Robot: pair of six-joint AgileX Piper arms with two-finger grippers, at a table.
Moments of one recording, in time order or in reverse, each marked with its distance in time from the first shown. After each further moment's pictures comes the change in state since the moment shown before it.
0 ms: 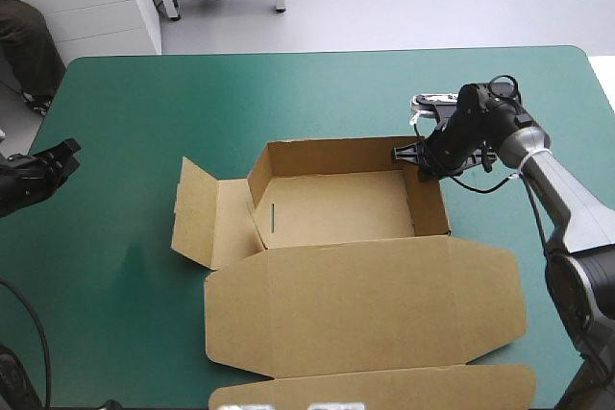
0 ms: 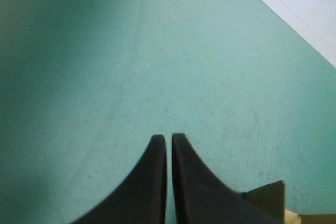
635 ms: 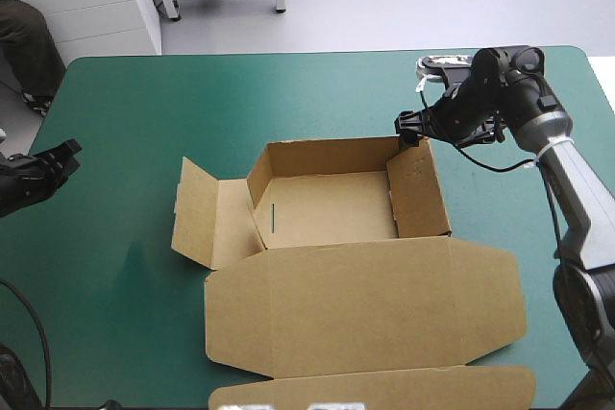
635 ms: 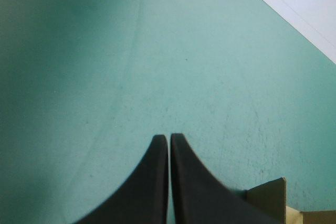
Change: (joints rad) left arm 0.000 0.000 0.000 0.001 0.004 0.015; right arm 0.000 -0.045 -0.218 -0.018 0.145 -0.001
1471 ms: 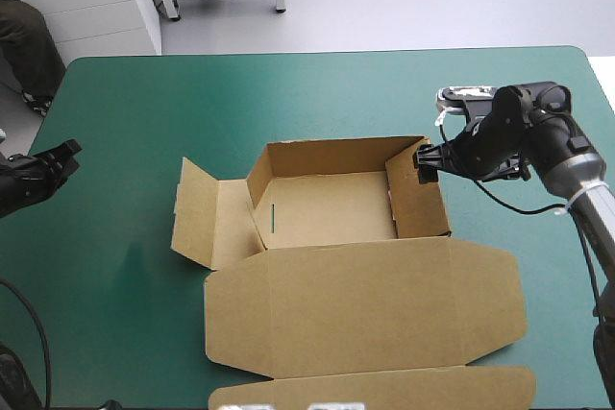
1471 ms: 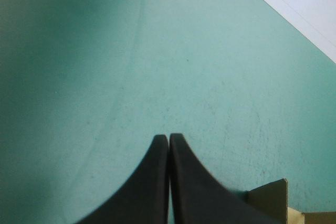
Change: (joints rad) left arm 0.000 0.000 0.000 0.002 -0.003 0.001; right arm 0.000 -0.210 0.293 -0.050 -0.053 0.039
